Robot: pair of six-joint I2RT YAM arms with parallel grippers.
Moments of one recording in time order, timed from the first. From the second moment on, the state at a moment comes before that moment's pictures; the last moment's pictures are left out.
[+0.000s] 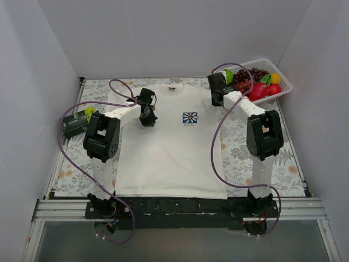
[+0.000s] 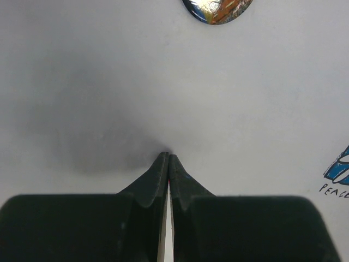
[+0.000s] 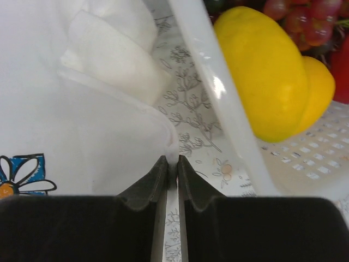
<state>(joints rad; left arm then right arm) -0.36 2.04 1.45 -0.52 -0.11 -0.75 0.37 2.04 1.63 -0.48 0.42 0.17</state>
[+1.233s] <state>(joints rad) -0.34 2.04 1.67 -0.59 -0.07 -0.65 0.38 1.89 1.50 -0.39 0.14 0.21</state>
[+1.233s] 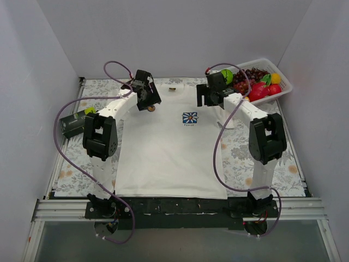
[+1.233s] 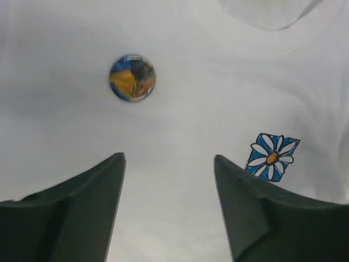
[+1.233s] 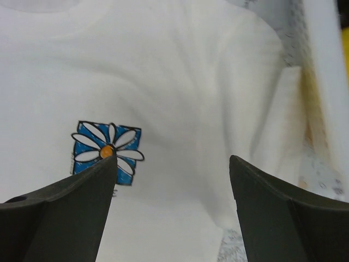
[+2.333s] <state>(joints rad) -0.02 2.48 2.20 -0.67 0.07 -0.60 0.36 2.52 2.19 -0.51 -0.03 0.15</state>
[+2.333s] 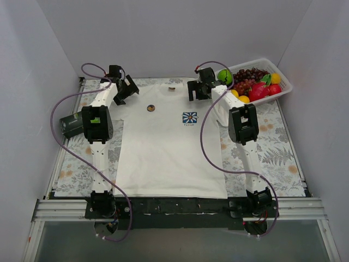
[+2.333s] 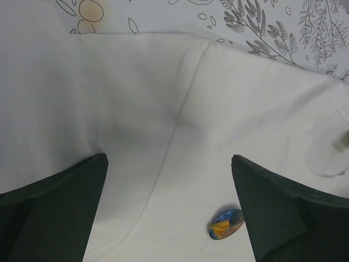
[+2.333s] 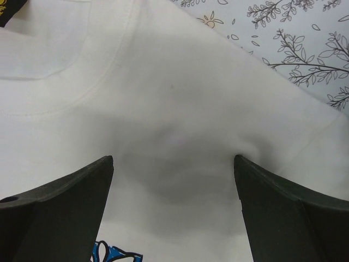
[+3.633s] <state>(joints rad) -0.02 1.15 1.16 -0.30 0.50 -0.59 0.37 1.05 1.05 -0.27 -0.19 0.25</state>
